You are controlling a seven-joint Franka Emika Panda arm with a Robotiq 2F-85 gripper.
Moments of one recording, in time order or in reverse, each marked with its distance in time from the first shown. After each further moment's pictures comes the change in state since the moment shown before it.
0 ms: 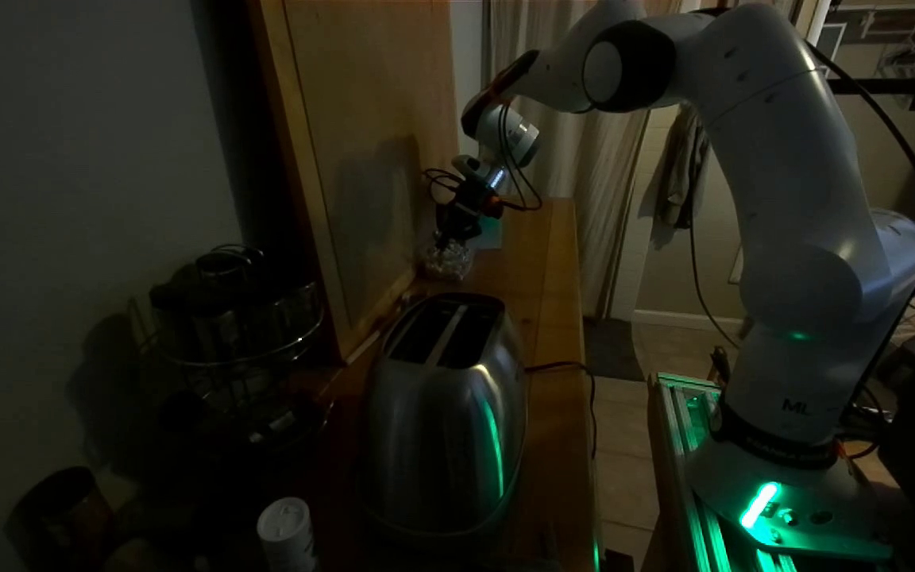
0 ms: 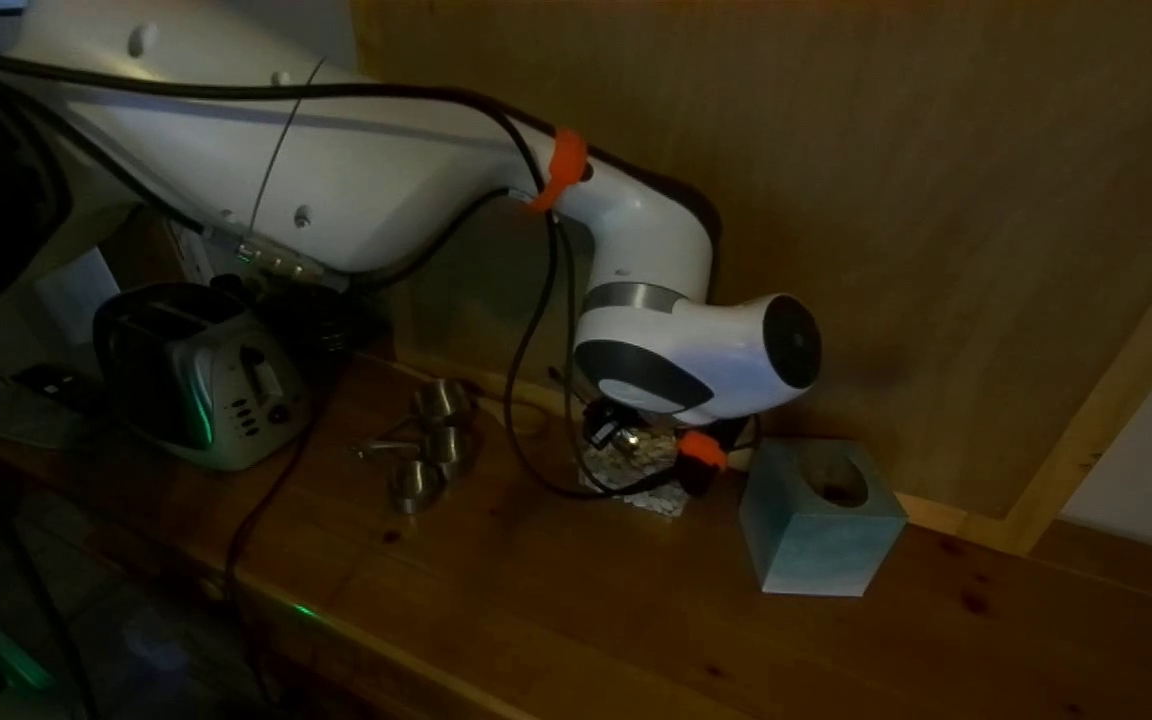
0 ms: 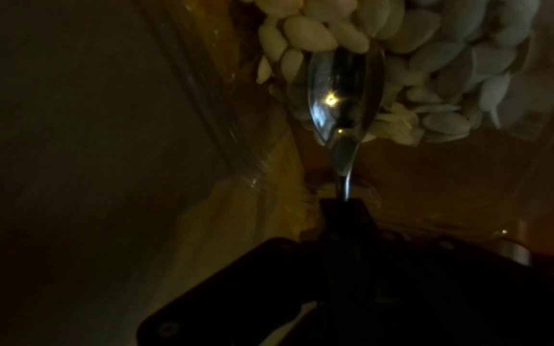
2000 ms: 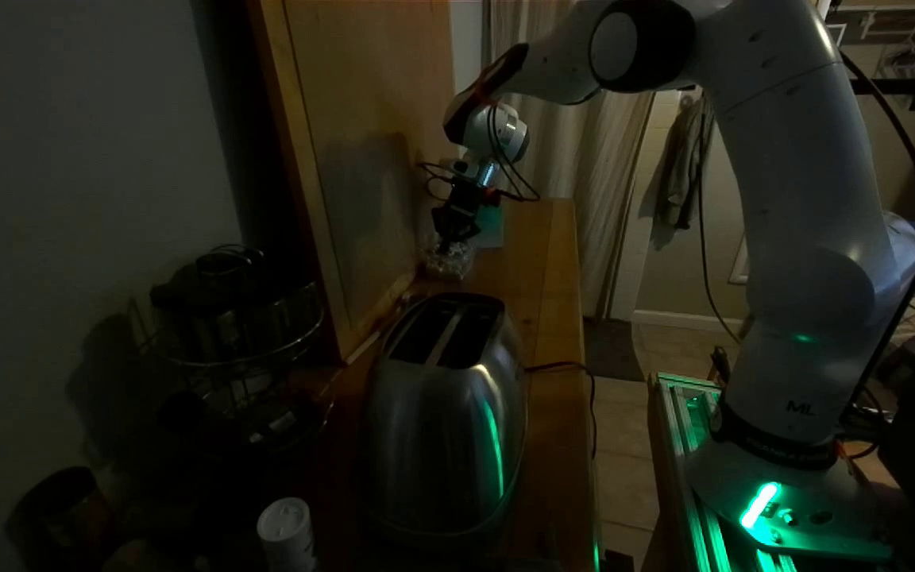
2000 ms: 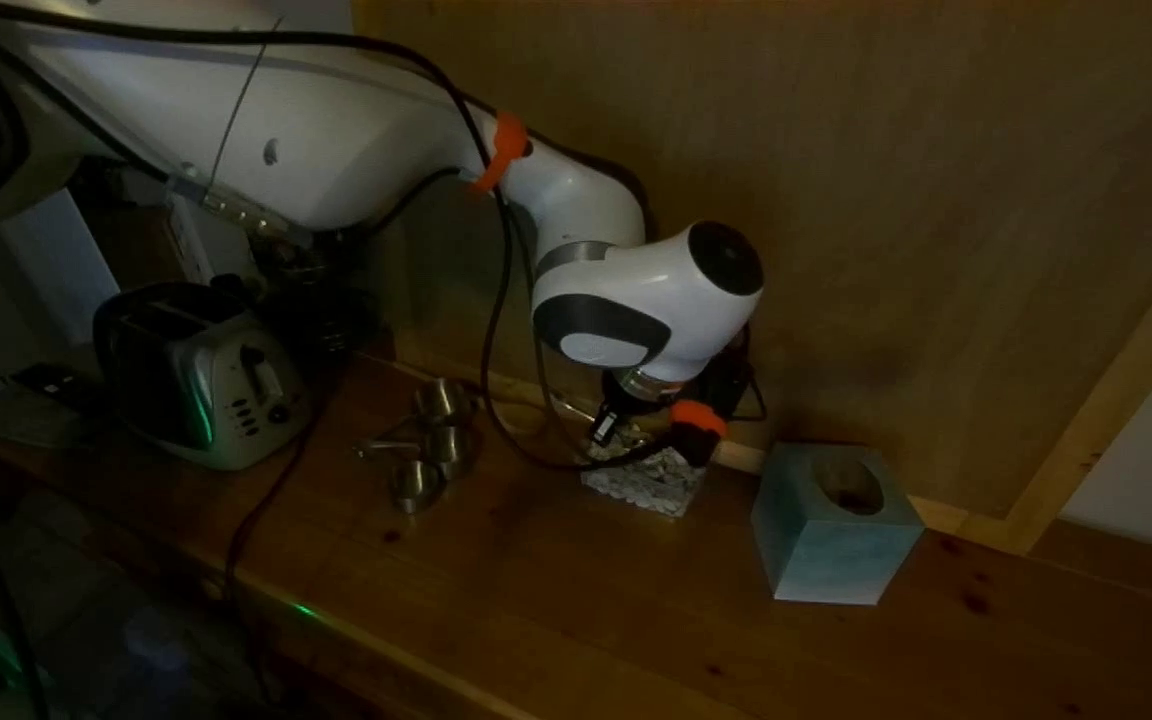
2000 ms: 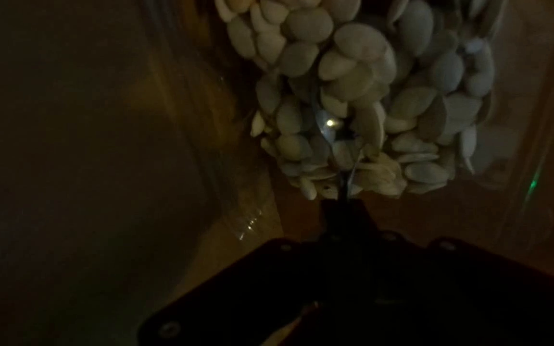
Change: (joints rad) arm 0.073 -0.095 0.025 -0.126 -0.215 0.285 0.080
